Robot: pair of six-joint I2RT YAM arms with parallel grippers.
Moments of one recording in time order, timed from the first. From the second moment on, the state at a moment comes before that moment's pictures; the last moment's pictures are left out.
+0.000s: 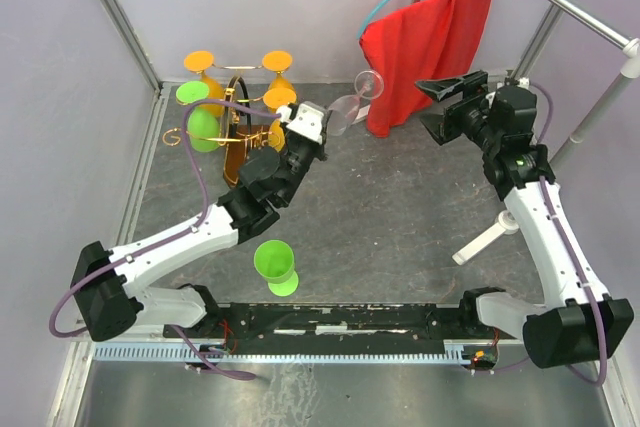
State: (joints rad) left arm -0.93 1.25 1.03 0.46 -0.44 0.24; right arm 0.12 1.14 1.19 -0.27 -0.27 1.35
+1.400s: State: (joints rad) left arm -0.93 1.38 0.89 1.00 -0.32 0.24; right arm 0.25 1.48 1.19 0.25 -0.45 1.70
